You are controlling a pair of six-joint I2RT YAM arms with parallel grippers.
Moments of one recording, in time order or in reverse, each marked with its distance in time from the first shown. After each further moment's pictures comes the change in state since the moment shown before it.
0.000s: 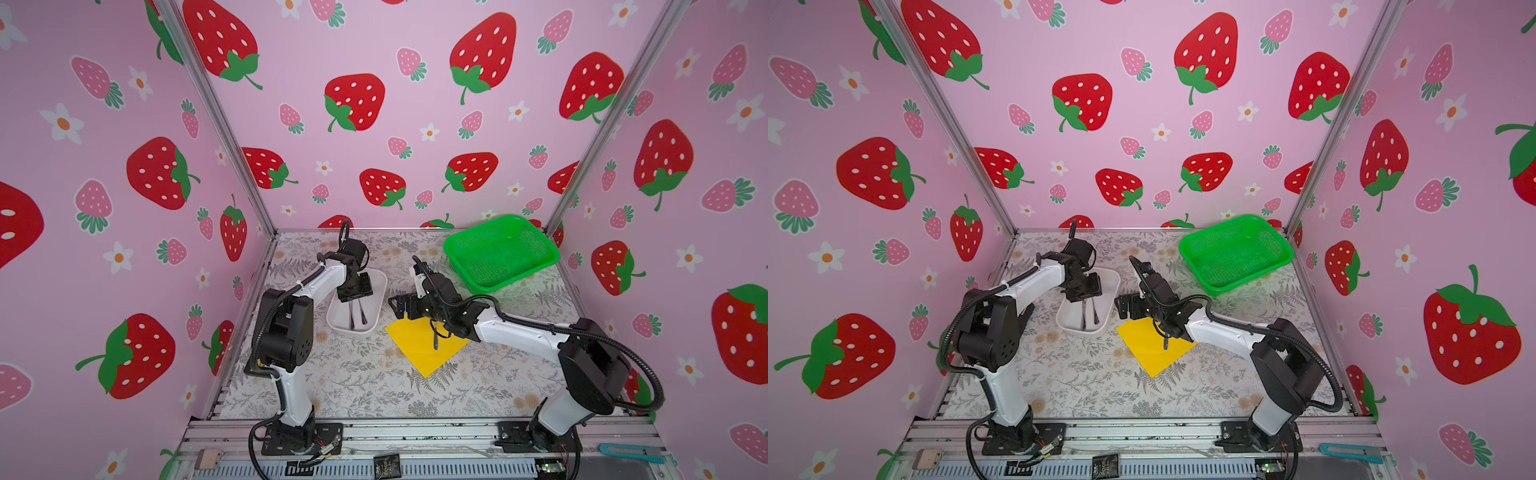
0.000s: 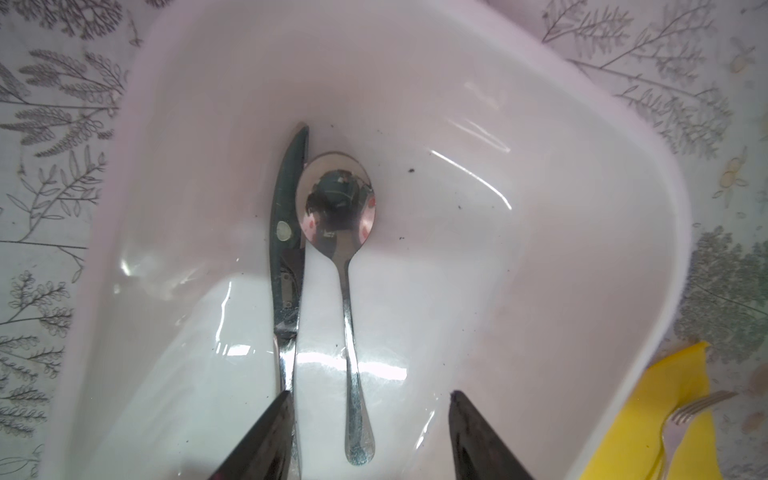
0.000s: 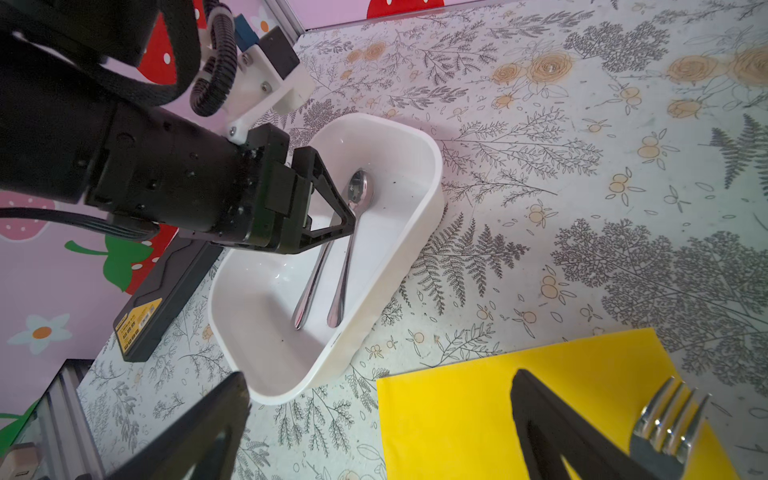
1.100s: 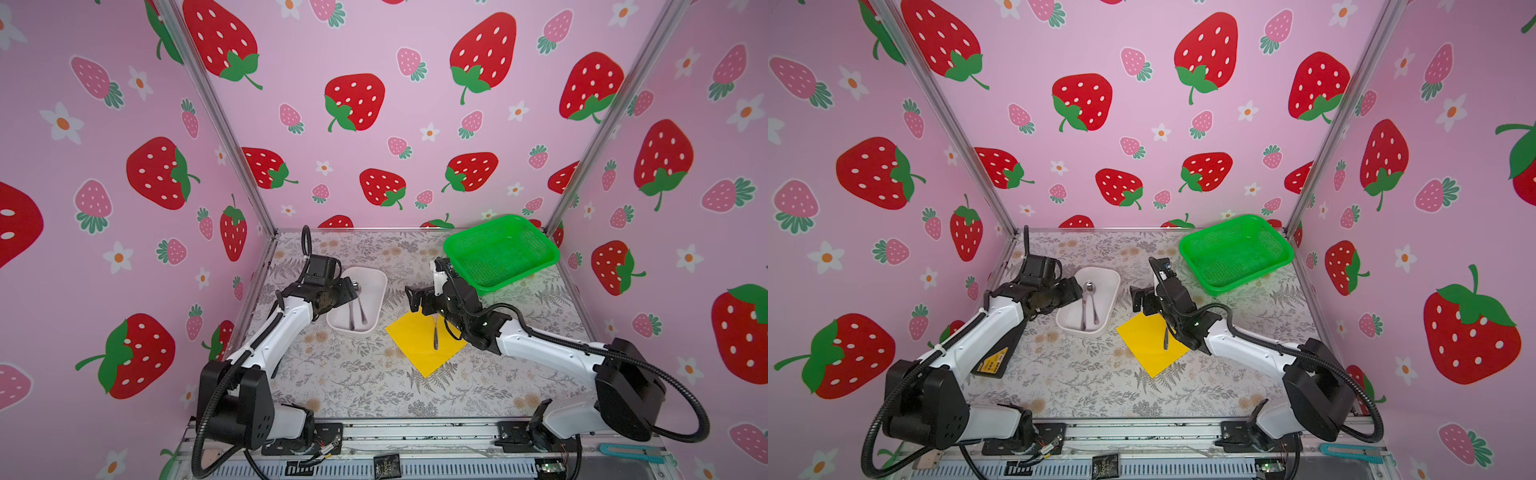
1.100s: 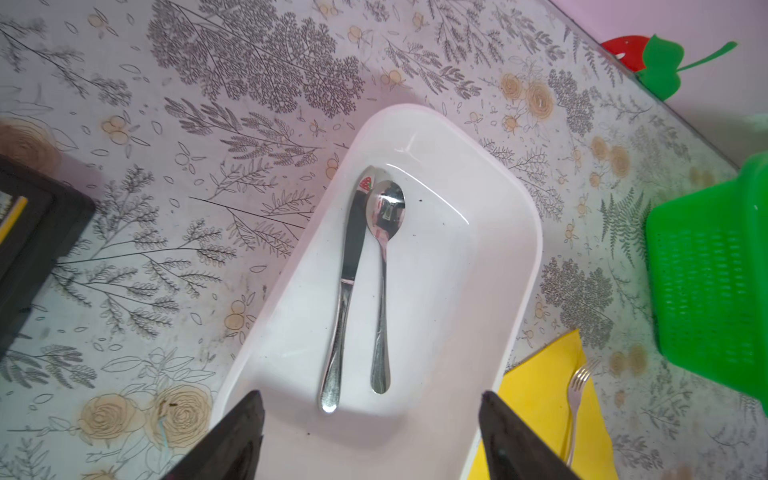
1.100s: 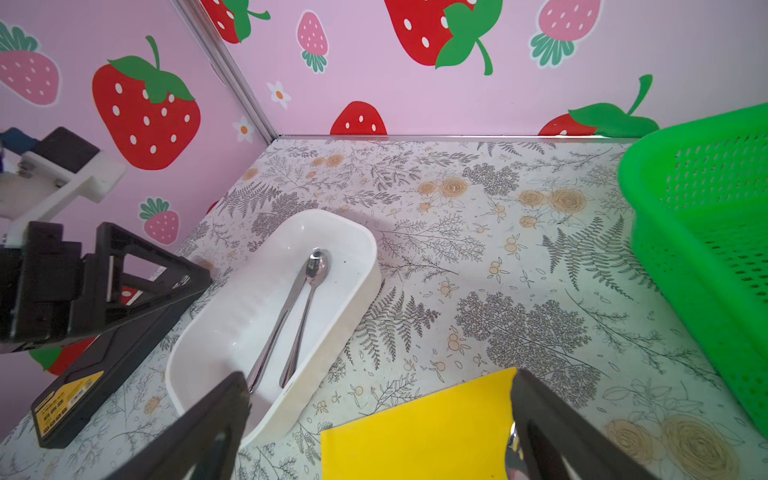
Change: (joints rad) left arm 0.080 -0.485 -0.376 0.214 0.000 -0.076; right arm 0.000 -0.181 -0.129 0.125 0.208 -0.110
